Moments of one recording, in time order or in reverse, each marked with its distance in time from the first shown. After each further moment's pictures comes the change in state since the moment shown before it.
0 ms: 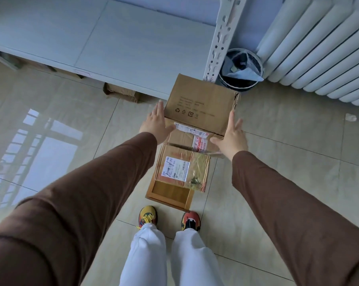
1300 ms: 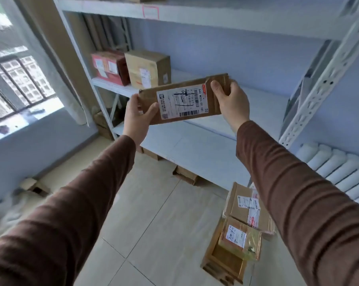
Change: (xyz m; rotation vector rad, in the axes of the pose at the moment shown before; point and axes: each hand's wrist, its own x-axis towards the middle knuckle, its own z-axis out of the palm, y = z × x) left_hand -0.360 -0.112 -0.479 -0.842 0.924 0.233; right_hand -0.298 -0.492 -0.273 0.529 0.500 -0.698
